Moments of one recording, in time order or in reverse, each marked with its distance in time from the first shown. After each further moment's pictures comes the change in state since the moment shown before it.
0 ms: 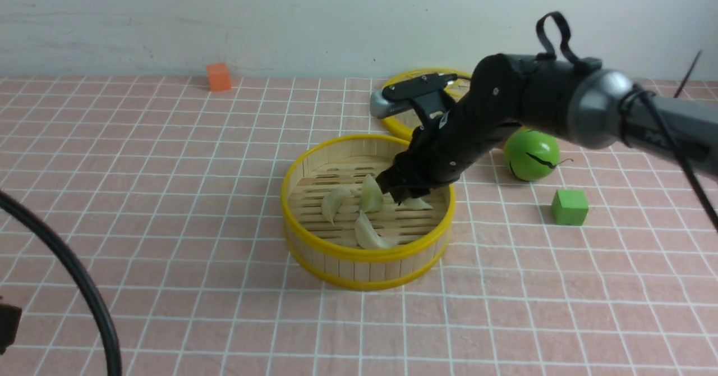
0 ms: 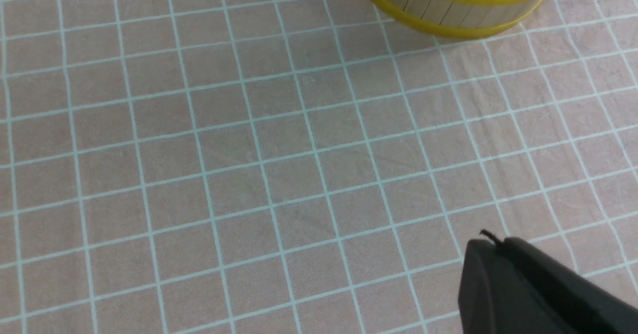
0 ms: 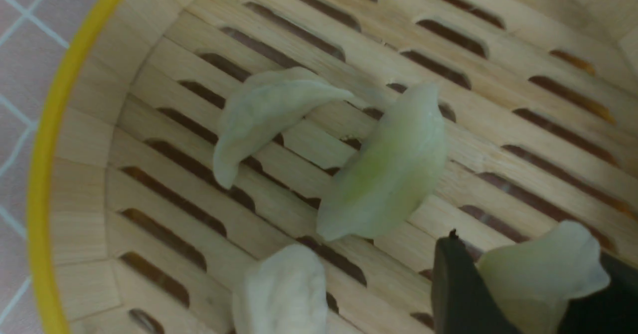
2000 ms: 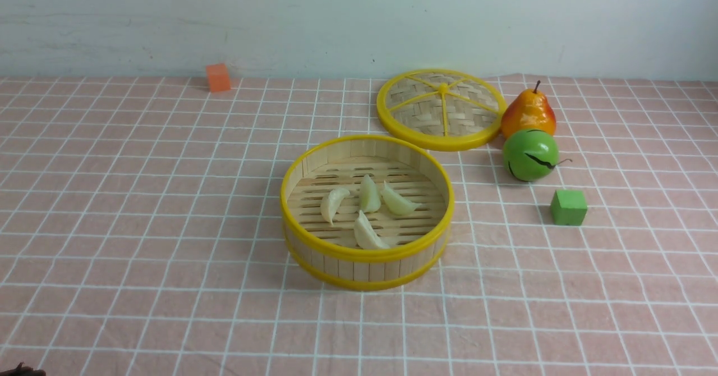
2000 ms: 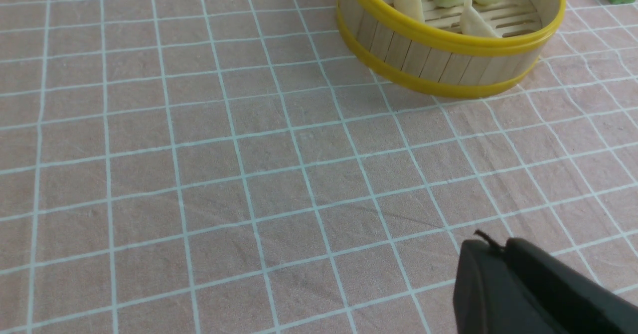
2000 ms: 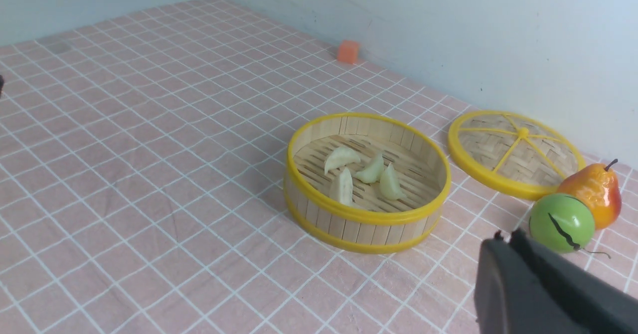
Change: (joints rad) right arm 0.000 -1.840 0.939 -0.019 0.133 -0.068; left arm 0.000 -0.378 0.478 0.014 -0.417 0.000
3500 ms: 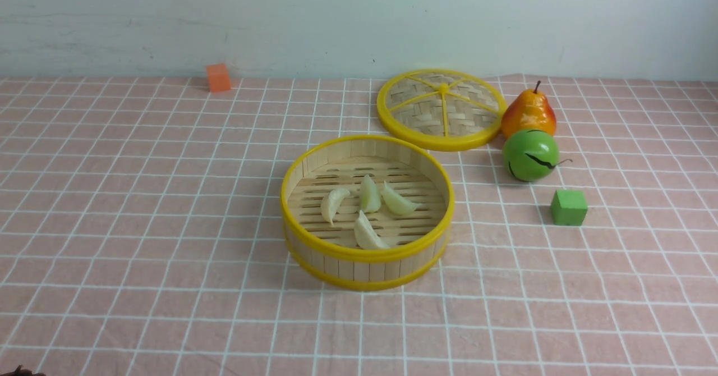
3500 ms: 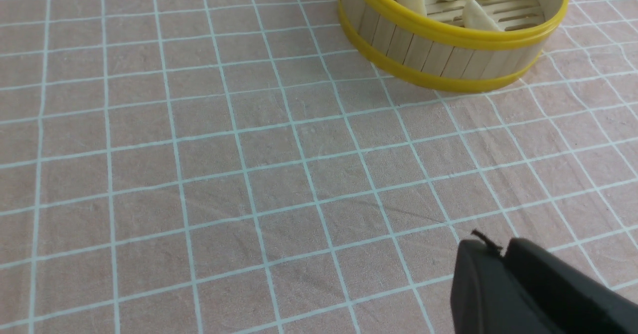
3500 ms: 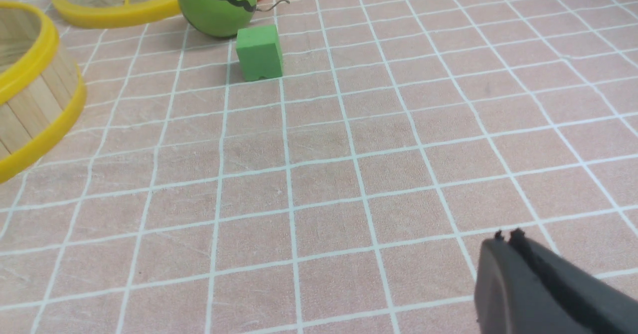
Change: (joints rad) right arm -0.530 -0.319 0.827 -0.301 -0.428 0.505; left arm 0.000 -0.001 0.000 0.000 0.010 0.000
